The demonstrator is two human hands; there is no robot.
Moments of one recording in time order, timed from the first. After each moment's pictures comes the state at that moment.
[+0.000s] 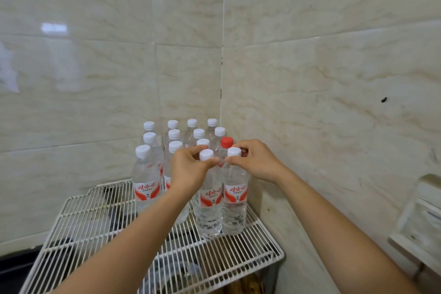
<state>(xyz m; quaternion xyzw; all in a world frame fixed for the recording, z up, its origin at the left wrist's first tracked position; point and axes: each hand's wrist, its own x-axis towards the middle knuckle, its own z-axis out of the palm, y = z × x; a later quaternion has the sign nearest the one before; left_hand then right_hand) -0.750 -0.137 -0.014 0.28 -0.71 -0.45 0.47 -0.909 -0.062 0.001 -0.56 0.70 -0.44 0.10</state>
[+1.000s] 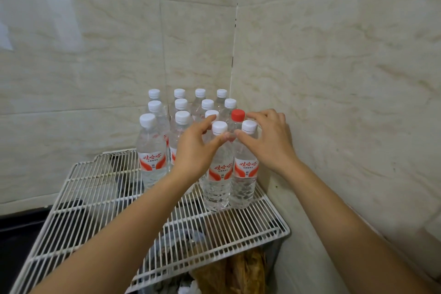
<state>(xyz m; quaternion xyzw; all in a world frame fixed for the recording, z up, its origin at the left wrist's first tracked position) -0.746 -0.138 -0.029 0.29 -0.77 -0.38 0.43 -0.896 -0.062 -0.018 -0.52 0.75 -0.39 -0.13</state>
